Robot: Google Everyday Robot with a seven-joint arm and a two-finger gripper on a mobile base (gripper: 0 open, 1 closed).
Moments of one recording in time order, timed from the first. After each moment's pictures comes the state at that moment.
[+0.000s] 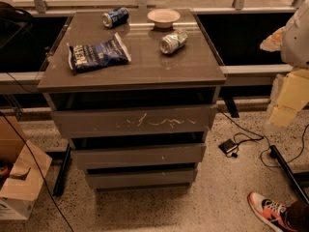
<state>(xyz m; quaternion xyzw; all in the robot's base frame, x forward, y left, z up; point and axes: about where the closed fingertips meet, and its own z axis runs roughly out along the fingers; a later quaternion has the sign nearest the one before) 0.438 -0.216 0.978 -0.60 0.78 -0.04 0.16</state>
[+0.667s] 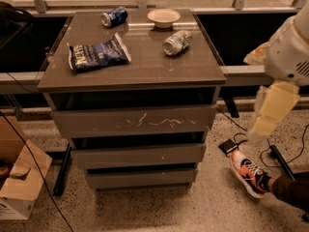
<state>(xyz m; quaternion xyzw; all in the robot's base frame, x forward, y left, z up) 0.437 -0.194 0.954 -0.61 0.77 0.01 0.17</state>
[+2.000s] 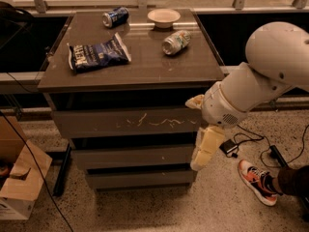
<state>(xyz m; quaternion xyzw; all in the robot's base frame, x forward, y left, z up) 0.456 -0.101 0.815 -0.65 0.71 0.17 0.20</state>
